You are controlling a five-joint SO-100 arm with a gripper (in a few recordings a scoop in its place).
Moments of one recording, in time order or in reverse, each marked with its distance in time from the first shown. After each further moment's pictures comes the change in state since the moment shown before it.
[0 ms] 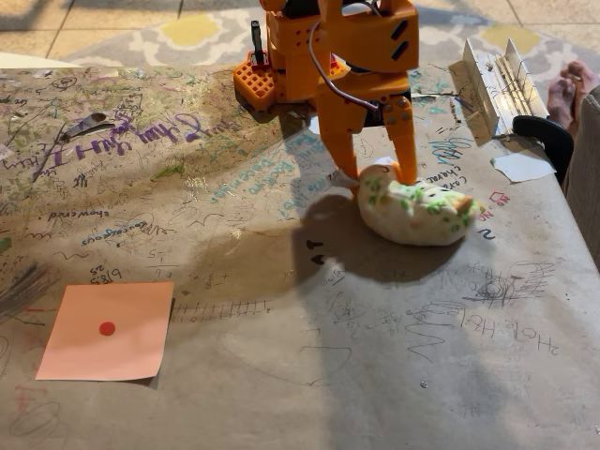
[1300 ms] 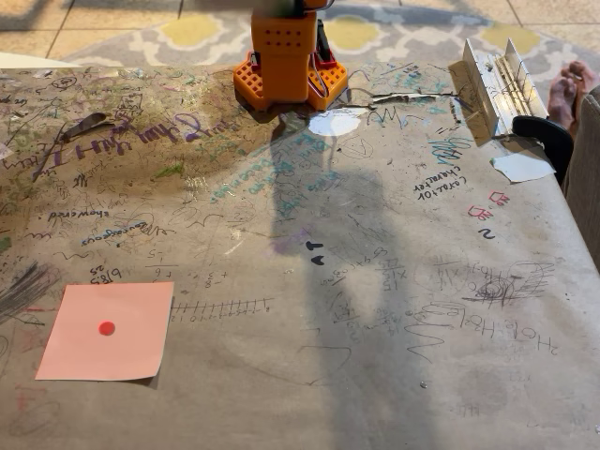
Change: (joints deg) arm 30.2 57.2 -20.3 -3.9 10.7
